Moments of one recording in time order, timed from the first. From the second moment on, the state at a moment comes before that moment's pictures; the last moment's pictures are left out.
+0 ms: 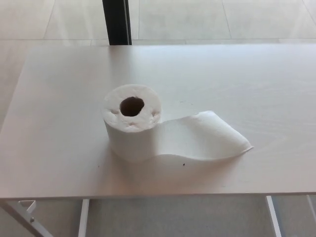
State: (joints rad) left_arm 0.51 0.18 0.18 0.80 0.07 0.01 -0.08; right_arm 0.36 -0.98 -0.63 1.30 0.09 -0.06 0.18
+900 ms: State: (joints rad) left_arm -0.01 0.76 0.74 0.58 -0.17 0.01 -0.14; right_arm 0.10 -1.00 -0.86 0.74 0.23 -0.07 0.24
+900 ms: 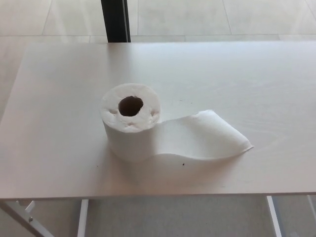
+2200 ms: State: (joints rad) left_arm -0.58 0.44 -0.23 0.10 0.12 0.10 -0.13; right_arm -0.35 -0.64 0.05 0.02 0.07 0.11 0.26
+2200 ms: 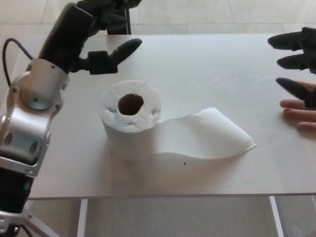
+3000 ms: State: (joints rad) left_arm -0.55 0.52 -0.54 0.15 0.44 0.13 -0.10; right_arm -0.35 -0.63 0.11 -0.01 0.02 0.16 0.26
